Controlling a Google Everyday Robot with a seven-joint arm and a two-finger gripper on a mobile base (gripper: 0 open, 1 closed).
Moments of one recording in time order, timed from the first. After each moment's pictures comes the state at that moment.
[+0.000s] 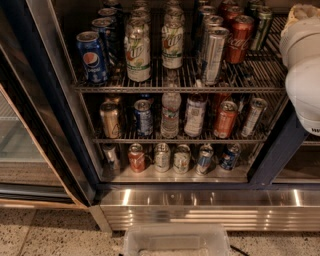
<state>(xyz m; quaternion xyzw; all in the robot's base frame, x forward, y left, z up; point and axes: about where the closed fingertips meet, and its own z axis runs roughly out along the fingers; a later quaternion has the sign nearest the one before) 0.633 -0.320 1.063 0.05 0.64 -0.15 0.75</state>
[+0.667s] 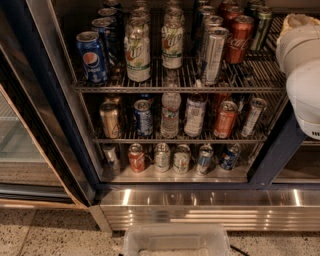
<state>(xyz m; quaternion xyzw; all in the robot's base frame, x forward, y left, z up) 0.635 -0.314 1.043 0.04 0.67 -0.14 0.73</state>
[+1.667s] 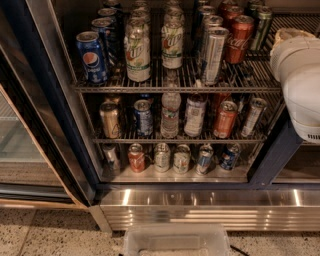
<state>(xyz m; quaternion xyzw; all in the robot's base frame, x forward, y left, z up) 0.642 -0.313 1.011 0.02 0.70 -0.15 0.70</state>
